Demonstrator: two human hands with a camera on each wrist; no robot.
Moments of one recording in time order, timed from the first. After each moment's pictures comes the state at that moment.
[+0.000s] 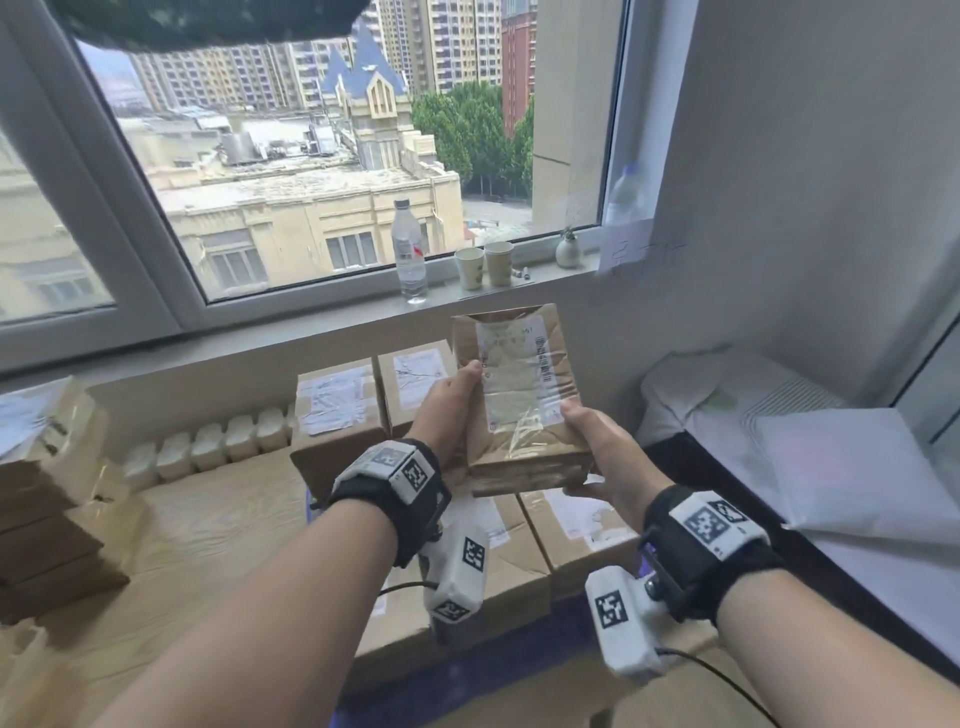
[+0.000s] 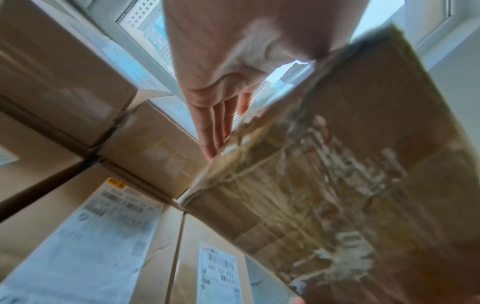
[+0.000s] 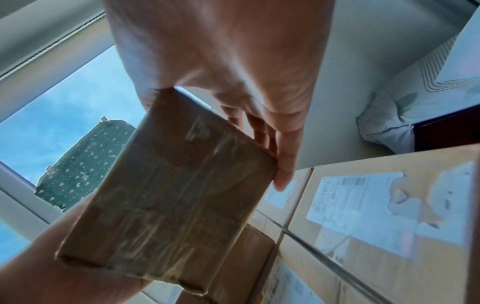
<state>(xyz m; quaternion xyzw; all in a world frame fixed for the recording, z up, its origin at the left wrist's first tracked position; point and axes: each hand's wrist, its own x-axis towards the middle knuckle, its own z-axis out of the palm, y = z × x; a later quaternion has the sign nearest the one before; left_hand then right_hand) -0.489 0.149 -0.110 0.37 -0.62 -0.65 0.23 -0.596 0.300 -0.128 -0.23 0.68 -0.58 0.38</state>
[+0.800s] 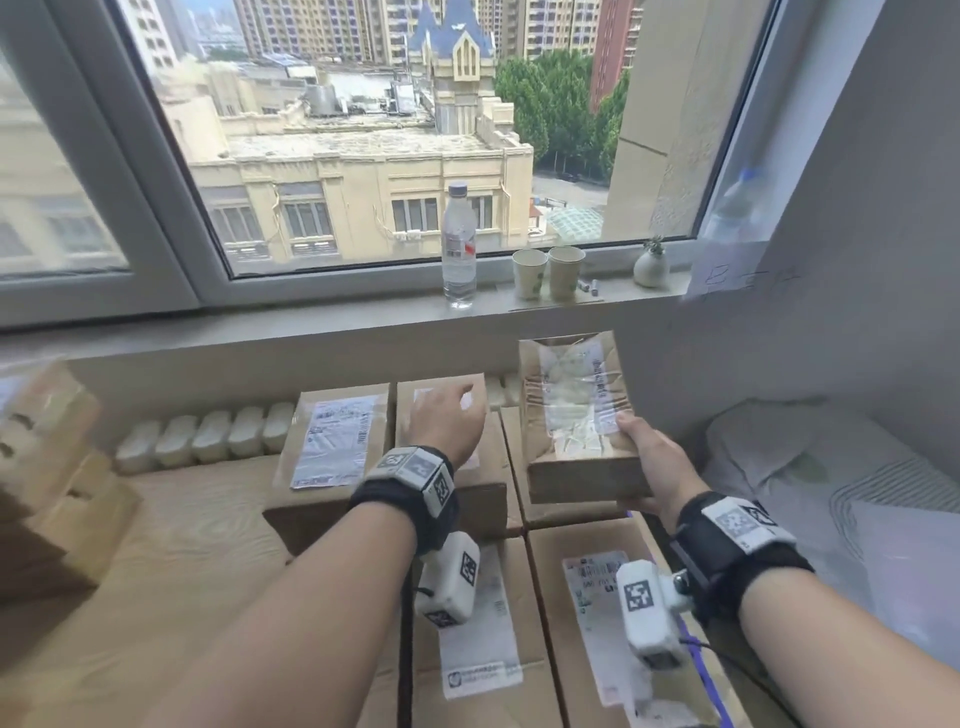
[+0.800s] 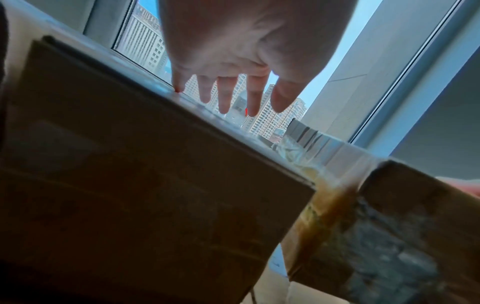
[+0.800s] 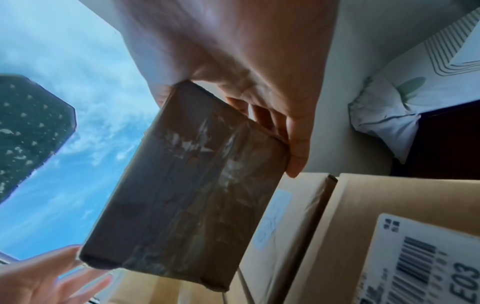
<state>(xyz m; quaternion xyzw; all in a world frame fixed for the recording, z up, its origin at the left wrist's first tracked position) -0.550 0.011 -0.159 0.50 -0.78 -0.31 0.20 -0.726 0.162 -0.164 -0.16 0.72 -0.55 0.39</state>
